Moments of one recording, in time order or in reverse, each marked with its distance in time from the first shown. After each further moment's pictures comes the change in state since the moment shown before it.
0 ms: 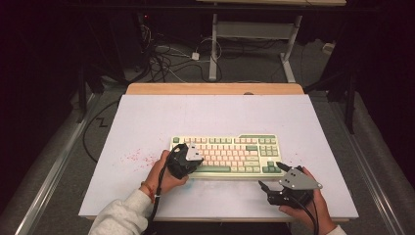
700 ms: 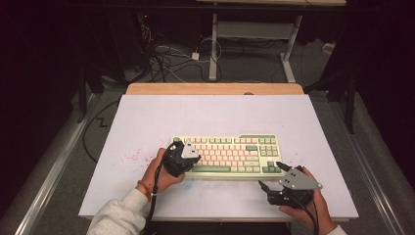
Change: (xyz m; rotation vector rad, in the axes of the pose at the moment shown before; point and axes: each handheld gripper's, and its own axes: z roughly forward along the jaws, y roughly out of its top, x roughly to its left) left arm 0.008 -0.002 -0.009 -0.012 0.011 -0.010; right arm 0.000 0.001 -0.001 -0.001 -0.001 -0.003
